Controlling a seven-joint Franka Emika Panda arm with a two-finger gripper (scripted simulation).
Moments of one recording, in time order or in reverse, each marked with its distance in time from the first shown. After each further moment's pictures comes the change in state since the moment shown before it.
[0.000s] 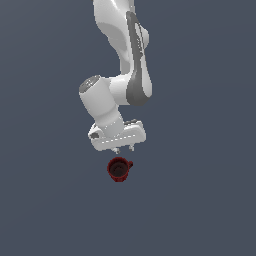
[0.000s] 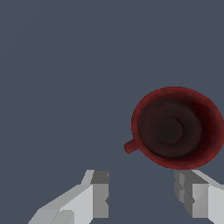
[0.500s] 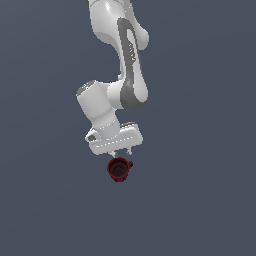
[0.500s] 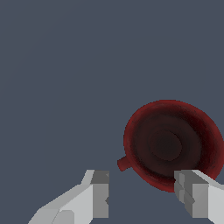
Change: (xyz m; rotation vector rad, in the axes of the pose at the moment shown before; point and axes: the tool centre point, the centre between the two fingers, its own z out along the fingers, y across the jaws) arm 0.010 0.013 0.010 0.042 0.106 -0.003
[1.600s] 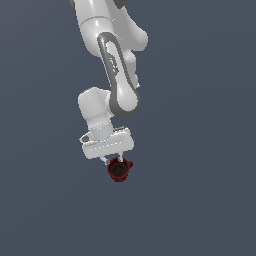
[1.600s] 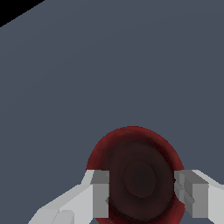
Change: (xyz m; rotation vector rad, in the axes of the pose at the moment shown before) arm 0.016 0.040 0.011 -0.028 0.252 -0.022
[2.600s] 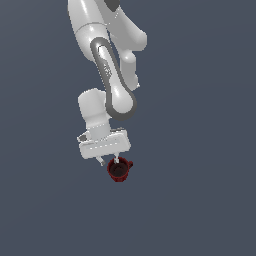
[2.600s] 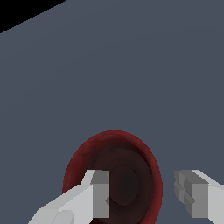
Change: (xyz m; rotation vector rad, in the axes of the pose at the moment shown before) arm 0.001 0.019 0.000 -0.040 0.069 -0.010
